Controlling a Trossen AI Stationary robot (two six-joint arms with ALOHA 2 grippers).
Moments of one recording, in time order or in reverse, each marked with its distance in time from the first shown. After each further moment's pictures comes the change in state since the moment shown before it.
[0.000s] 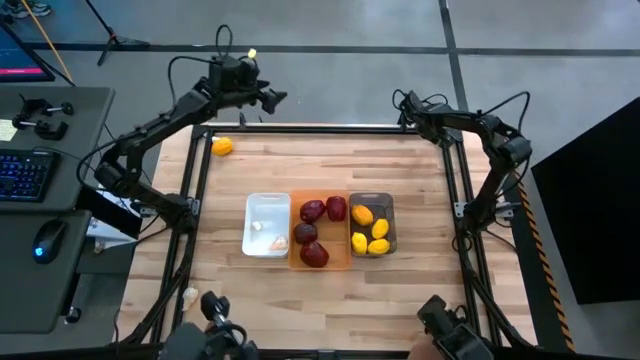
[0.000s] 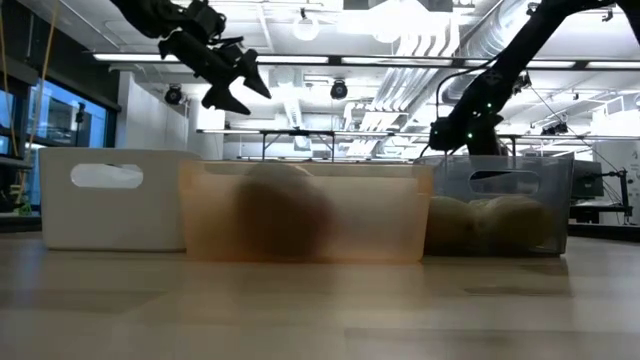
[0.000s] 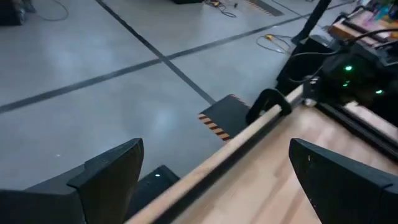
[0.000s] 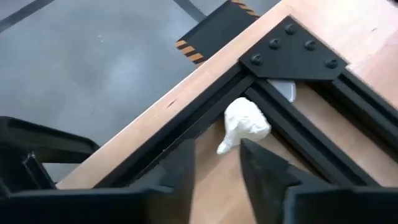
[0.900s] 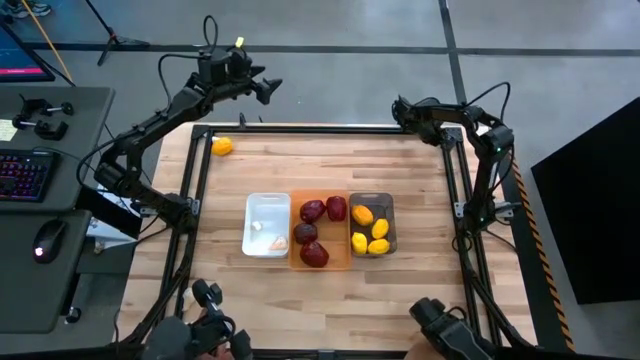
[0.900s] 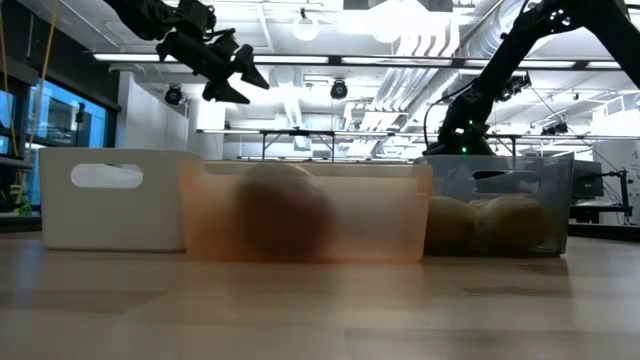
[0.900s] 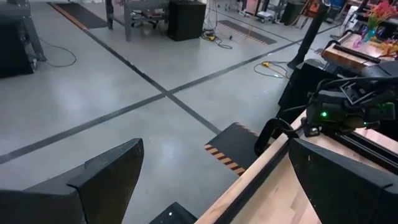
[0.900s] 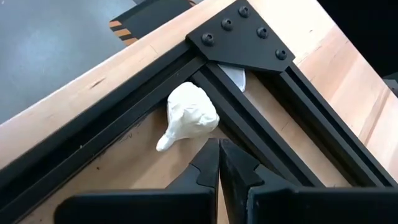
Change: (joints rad) left arm 0.070 0.000 0.000 0.139 0.055 0.069; right arm 0.000 0.184 0.144 -0.315 0.049 0.063
